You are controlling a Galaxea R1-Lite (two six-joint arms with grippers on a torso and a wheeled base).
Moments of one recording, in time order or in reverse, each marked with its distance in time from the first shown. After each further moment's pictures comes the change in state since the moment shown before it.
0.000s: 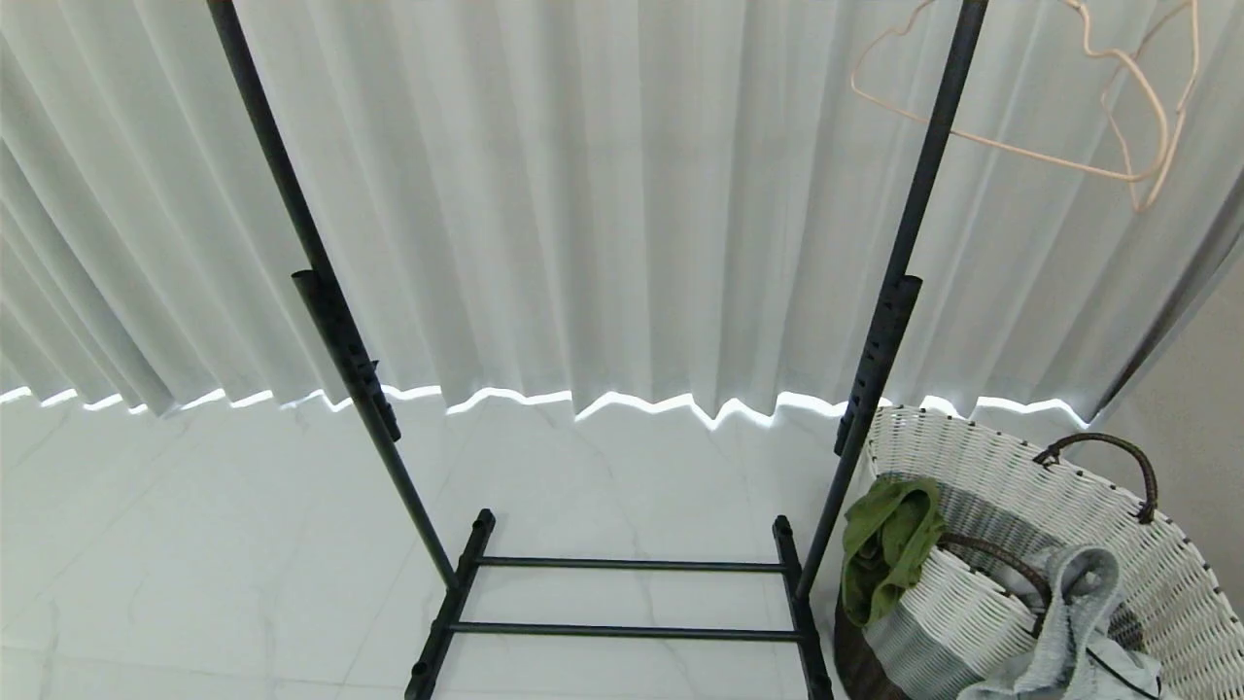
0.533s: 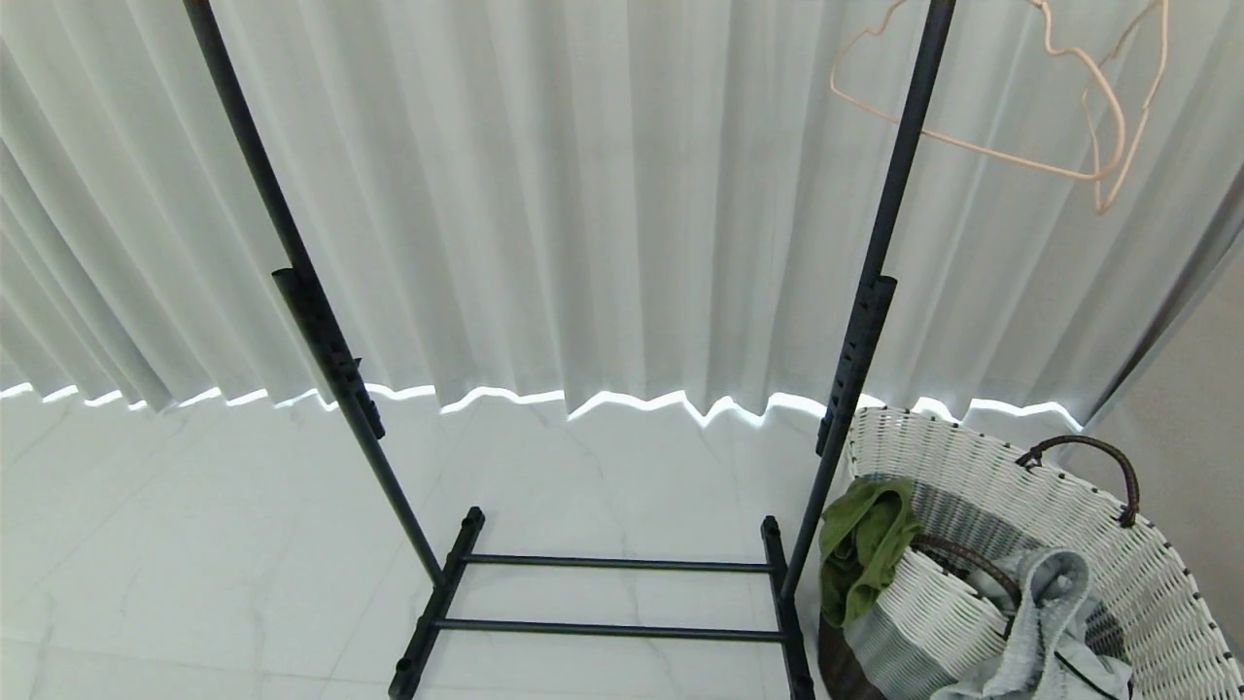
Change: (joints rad) left arm 0.000 0.000 0.000 0.000 0.000 -0.003; right arm 0.000 0.000 0.001 -0.001 0.000 0.019
